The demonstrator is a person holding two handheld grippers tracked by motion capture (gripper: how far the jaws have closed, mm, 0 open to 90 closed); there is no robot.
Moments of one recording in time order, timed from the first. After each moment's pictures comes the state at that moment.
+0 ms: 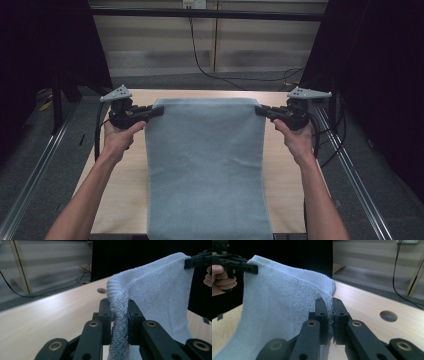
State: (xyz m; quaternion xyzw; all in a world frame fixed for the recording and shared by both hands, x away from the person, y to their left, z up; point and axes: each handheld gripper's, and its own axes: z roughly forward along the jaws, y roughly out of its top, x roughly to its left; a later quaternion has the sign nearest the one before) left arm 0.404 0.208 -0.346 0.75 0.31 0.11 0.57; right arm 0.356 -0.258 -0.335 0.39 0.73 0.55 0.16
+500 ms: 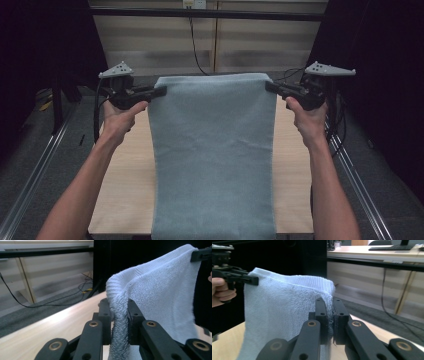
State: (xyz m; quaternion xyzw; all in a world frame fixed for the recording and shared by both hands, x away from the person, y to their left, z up) left arm 0.410 0.196 -0.301 0.76 0.29 0.13 0.57; right arm 0.358 -0.270 -0.277 0.37 0.70 0.58 0.21
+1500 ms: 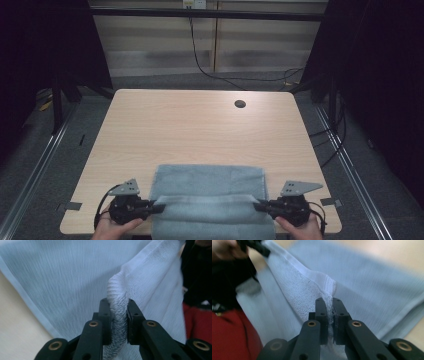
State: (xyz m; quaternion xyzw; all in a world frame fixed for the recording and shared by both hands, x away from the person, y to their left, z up) left arm 0.230 0.218 -0.496 0.85 0.31 -0.06 0.43; right arm 0.179 -0.241 -0.466 0.38 0.81 0.45 0.03
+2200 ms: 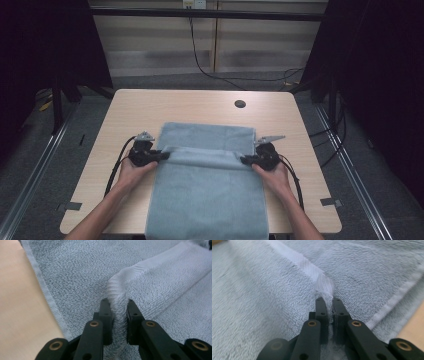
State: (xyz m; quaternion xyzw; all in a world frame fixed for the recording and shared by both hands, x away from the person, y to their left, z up) left arm 0.401 0.195 -0.504 0.83 0.37 0.06 0.41; right arm 0.347 -0.223 -0.502 0.45 0.80 0.38 0.08
